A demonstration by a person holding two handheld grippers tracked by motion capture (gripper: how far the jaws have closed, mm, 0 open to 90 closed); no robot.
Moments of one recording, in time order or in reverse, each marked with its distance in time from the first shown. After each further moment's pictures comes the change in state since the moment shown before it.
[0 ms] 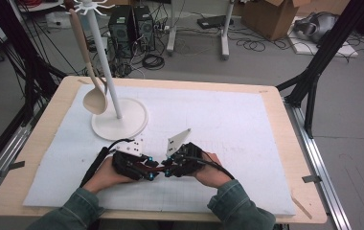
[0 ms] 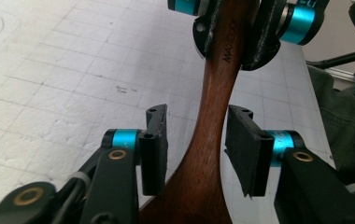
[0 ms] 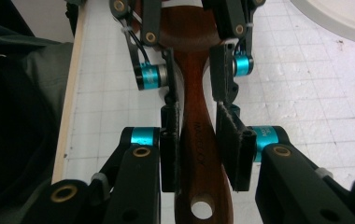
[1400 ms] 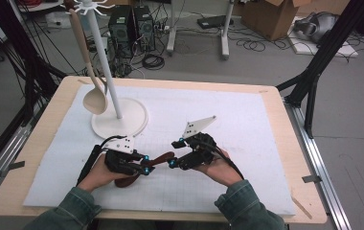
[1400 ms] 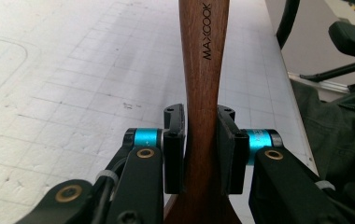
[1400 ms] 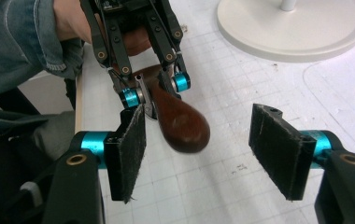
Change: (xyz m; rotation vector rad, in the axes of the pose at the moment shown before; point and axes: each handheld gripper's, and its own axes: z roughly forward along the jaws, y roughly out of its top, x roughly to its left) left arm -0.001 0.002 -0.023 -0.099 0.000 0.016; right arm -0.010 -0.007 -0.041 -0.214 -0.060 0.241
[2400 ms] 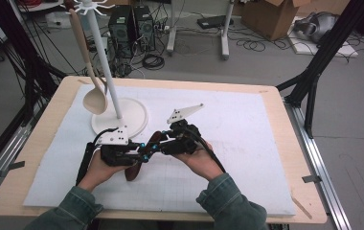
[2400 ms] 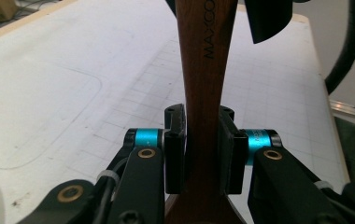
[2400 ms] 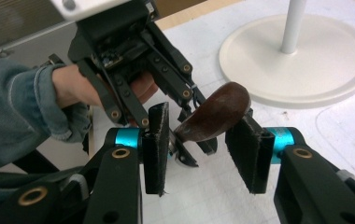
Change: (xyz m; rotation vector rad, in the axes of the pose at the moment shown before) left arm -0.005 0.019 -0.017 -0.081 0.214 -0.008; right arm 0.005 0.044 0.020 -0.090 0.010 0.109
